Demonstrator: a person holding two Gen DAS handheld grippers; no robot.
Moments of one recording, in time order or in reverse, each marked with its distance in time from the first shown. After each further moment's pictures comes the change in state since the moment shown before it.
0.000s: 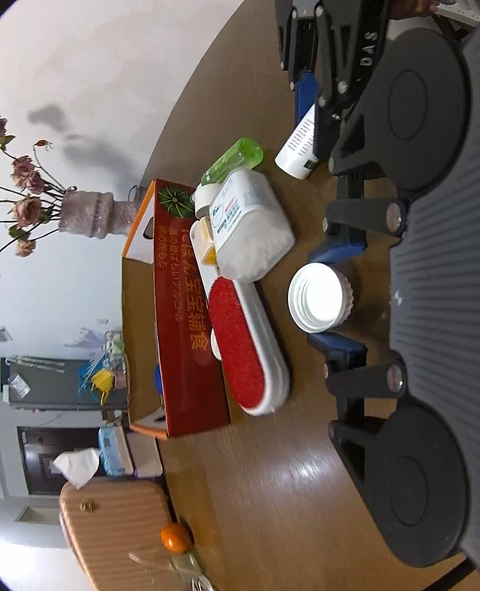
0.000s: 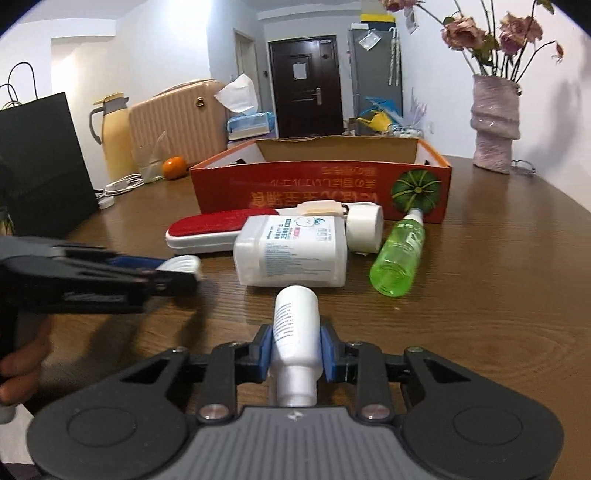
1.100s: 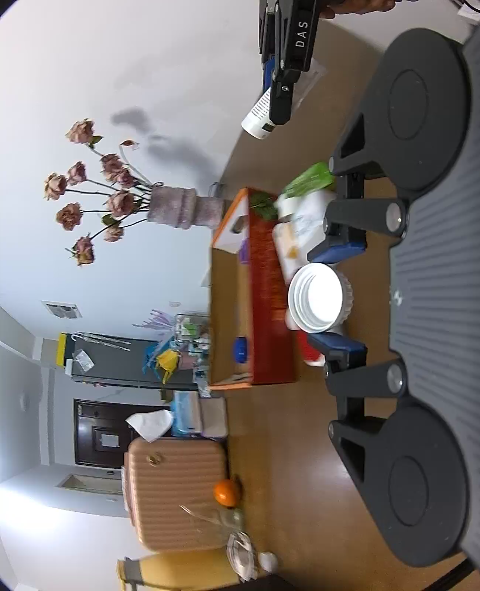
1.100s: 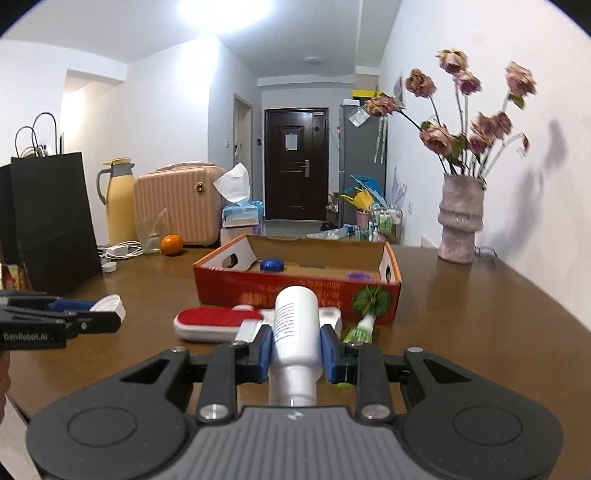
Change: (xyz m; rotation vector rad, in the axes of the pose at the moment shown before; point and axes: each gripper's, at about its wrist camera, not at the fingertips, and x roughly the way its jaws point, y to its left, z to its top) left arm -0.087 0.015 0.019 -0.059 -0.241 0.017; right arm -0.092 0.003 0.046 -0.081 -0.242 -0.072
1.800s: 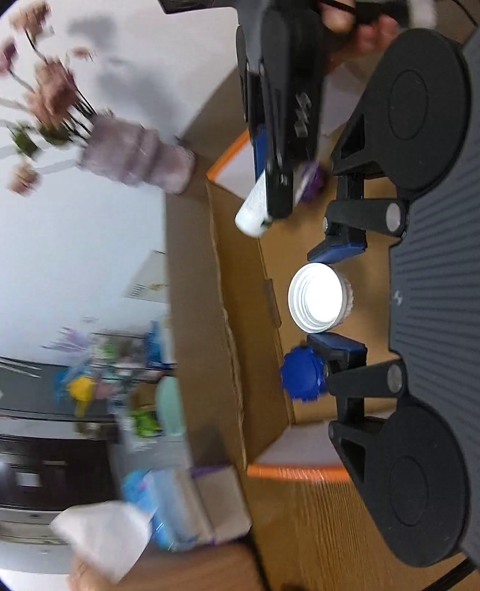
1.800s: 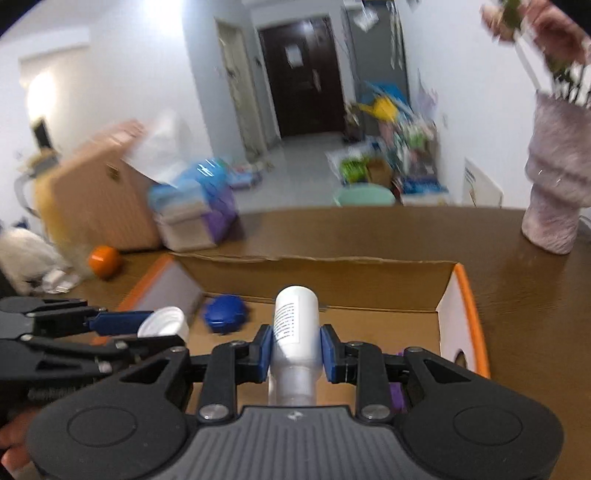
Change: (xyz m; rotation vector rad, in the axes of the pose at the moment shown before) left arm 0.352 0.054 0.142 0.006 0.380 -0.074; right arm 0.359 -0.079 0.135 0.133 0.347 0.100
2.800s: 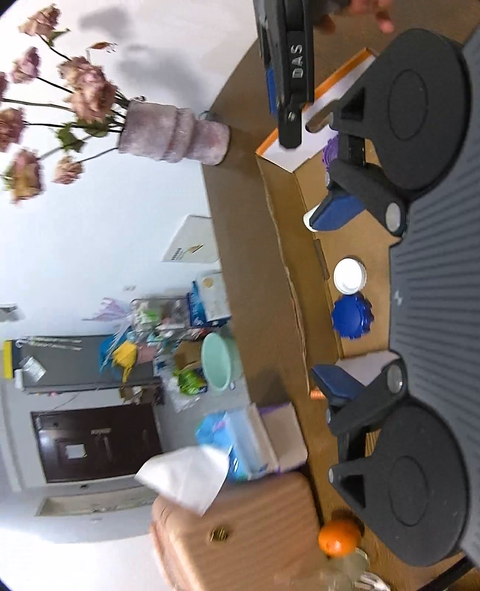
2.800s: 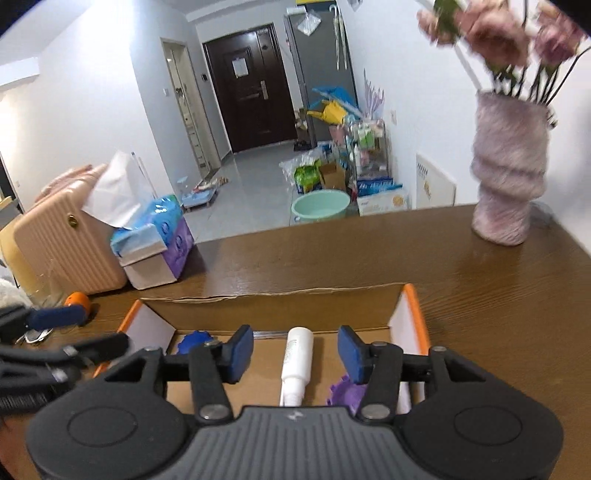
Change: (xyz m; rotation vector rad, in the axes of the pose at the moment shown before) left arm -0.096 -0.020 0.017 0.065 -0.161 0.170; right arm -0.056 -0.014 0.014 0.130 -0.064 -0.097
